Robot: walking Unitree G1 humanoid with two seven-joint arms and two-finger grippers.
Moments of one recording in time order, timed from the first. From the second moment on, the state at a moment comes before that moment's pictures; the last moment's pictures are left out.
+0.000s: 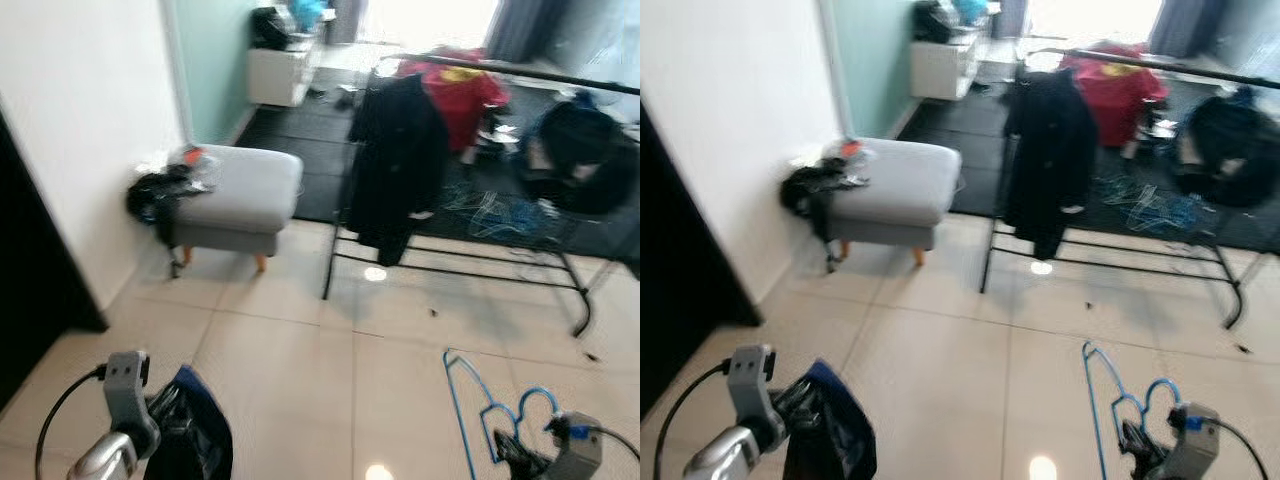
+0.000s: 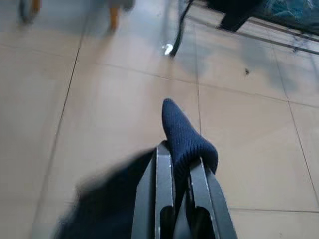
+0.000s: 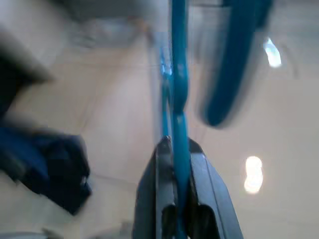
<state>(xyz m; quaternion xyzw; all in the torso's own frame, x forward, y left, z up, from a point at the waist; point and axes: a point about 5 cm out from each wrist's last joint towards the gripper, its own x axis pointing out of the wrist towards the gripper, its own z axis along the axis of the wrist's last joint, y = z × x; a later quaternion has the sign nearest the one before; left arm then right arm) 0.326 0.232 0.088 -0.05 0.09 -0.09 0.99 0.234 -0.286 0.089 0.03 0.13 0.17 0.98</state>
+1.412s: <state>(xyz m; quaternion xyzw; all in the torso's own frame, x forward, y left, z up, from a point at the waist) 0.349 0.150 0.275 0.23 -0.09 -0.21 0.95 0.217 -0.203 0.282 -0.18 0.00 0.52 0.83</state>
